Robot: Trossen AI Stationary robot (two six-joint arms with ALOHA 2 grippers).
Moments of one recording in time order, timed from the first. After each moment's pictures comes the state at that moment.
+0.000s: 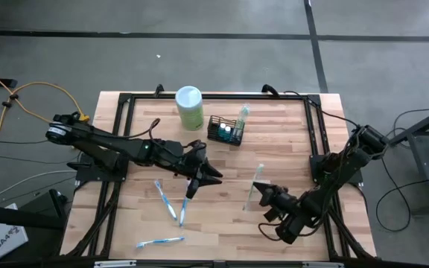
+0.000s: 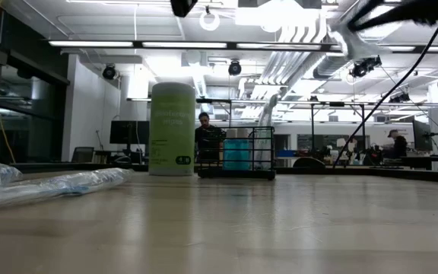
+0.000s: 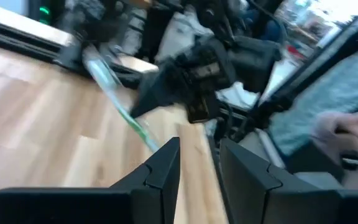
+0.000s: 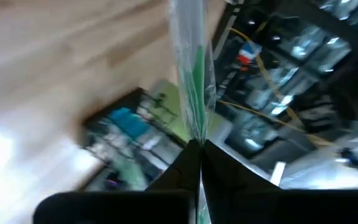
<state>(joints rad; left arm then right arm) -0.22 1.39 1.08 0.14 0.05 -0.48 0.80 1.59 1.01 -0.62 1.23 -0.92</state>
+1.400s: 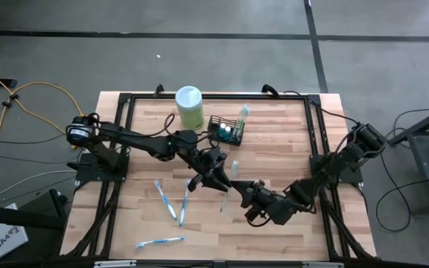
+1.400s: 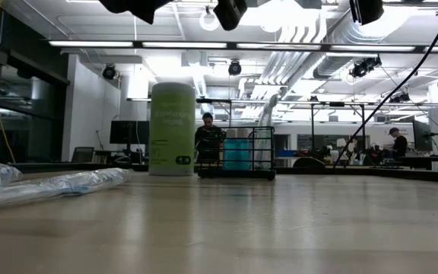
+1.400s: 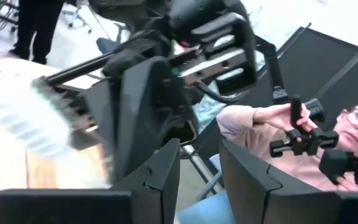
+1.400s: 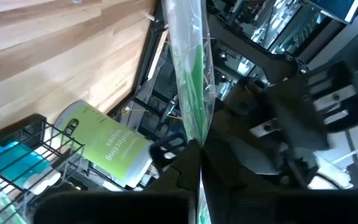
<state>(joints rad) -0.06 1.61 1.08 0.56 0.64 -0.55 0.64 1.59 1.02 0.22 1.06 -1.72</state>
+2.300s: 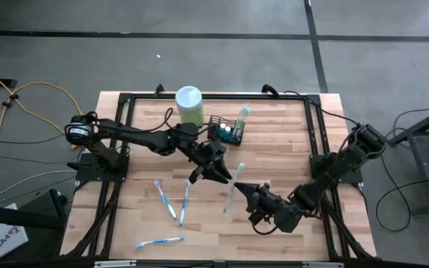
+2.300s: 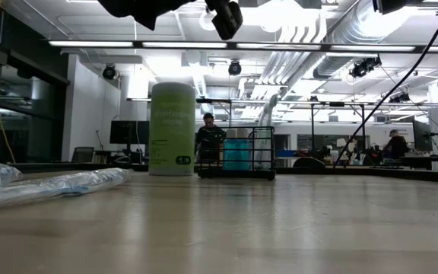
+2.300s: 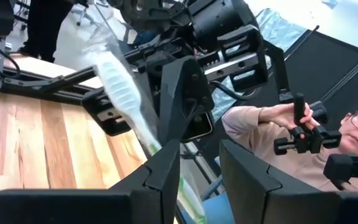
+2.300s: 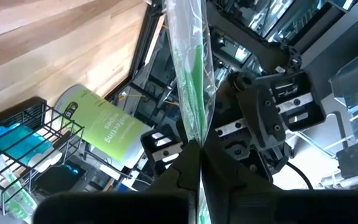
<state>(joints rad) 0.00 1.60 1.08 0.52 0.68 -0.54 0.70 1.59 1.01 0.22 1.19 -1.72</state>
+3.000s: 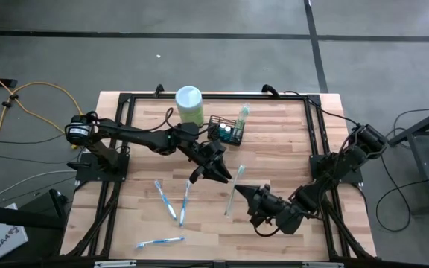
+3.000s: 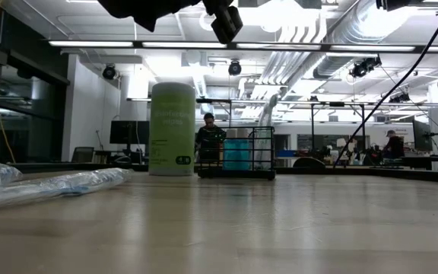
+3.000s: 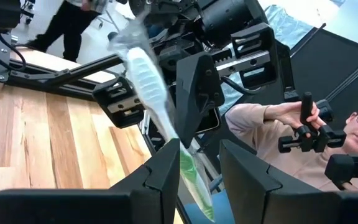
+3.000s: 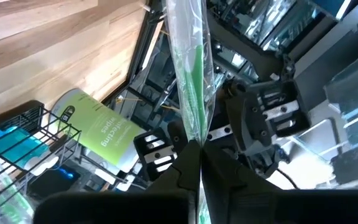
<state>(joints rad) 0.01 1.60 1.08 0.50 0.68 -0.54 0.72 1.59 1.01 0.22 1.18 -1.75</state>
